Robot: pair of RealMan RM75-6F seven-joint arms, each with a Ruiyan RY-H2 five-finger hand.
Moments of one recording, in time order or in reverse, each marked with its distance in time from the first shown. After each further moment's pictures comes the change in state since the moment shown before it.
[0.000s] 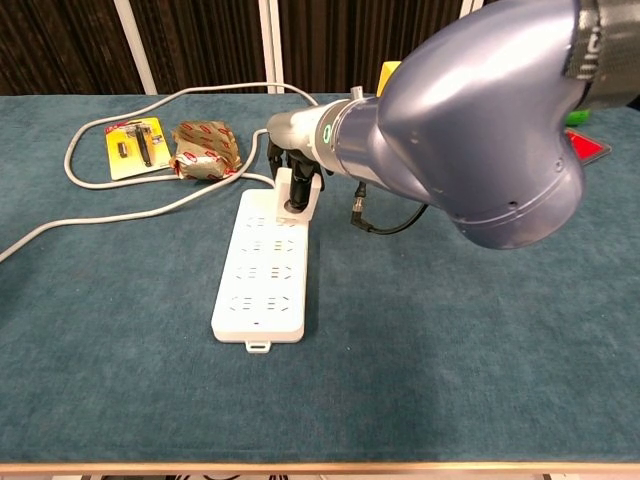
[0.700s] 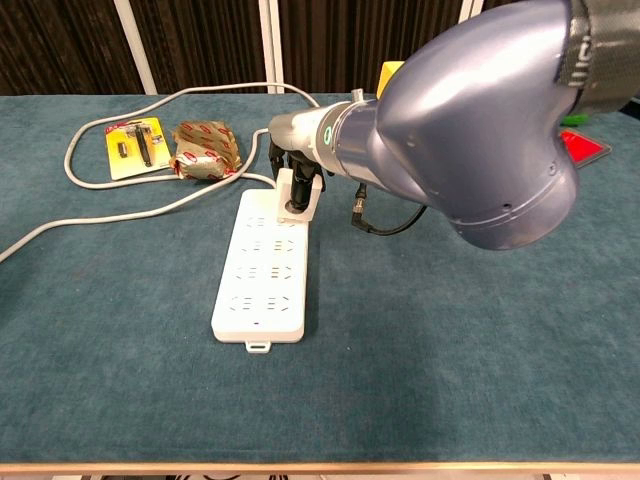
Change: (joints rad) left arm -0.002 -0.003 0.000 -0.001 -0.004 -0.002 0.010; right arm -0.007 -0.011 0.002 0.023 -0.005 -0.013 0.003
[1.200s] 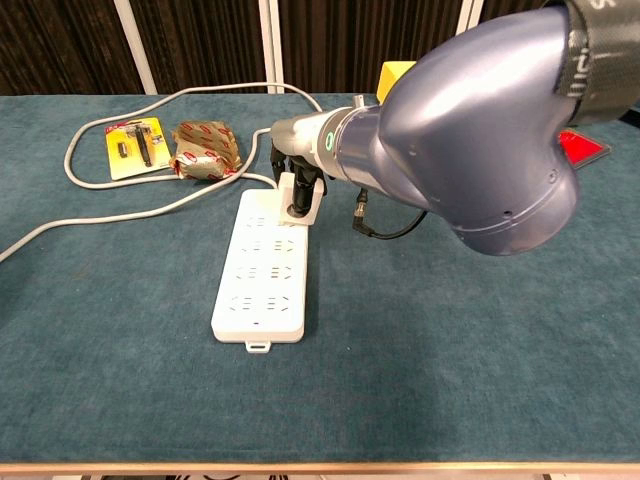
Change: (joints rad) left arm -0.001 -0.003 0.000 0.000 -0.003 -0.001 0.007; right arm -0.006 -0.008 -0.005 0.010 -0.008 -0.008 0.001
